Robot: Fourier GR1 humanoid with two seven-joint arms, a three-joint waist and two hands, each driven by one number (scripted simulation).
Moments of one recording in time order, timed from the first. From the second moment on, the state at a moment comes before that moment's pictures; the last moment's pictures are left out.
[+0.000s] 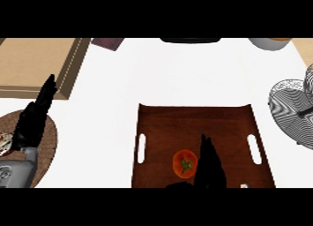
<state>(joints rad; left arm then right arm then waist) -0.15 0.35 -0.04 -1.45 -0.07 0.17 0.07 0.06 -0.01 0.67 -1.65 0.93 -0.34 1.15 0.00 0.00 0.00</state>
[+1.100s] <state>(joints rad) -0.13 0.33 0.01 -1.46 -0.10 0.13 0.05 -0.13 -0.01 0.67 -1.53 0.82 -0.36 1.11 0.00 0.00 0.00</state>
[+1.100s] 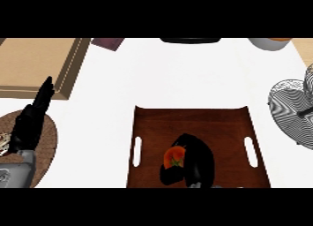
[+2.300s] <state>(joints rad) -0.13 0.31 0.03 -1.48 -0.13 0.12 0.09 -0.68 -0.18 0.28 -1.69 1.19 -0.10 1.09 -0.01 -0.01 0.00</state>
